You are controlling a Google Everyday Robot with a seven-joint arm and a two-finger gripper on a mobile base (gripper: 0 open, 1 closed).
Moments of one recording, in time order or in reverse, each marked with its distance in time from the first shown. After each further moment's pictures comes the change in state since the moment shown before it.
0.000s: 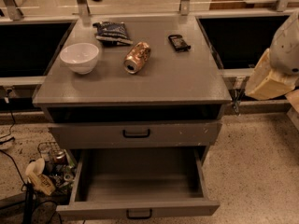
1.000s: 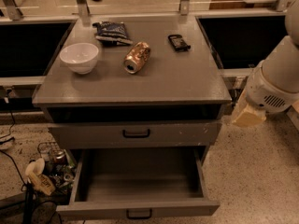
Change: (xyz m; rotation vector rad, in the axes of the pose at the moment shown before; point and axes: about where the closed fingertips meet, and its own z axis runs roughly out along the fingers) arm 0.024 0.015 0.097 -0.107 0.041 0.071
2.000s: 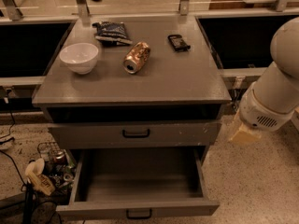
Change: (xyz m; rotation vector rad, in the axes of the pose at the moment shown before) arm 0.012 0.025 0.039 -0.058 0.037 -0.001
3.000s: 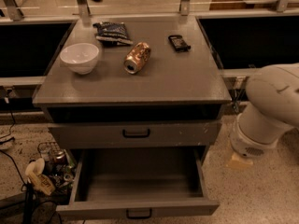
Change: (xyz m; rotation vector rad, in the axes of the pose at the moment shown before) arm 0.020 0.033 0.064 -0.049 0.084 -0.069
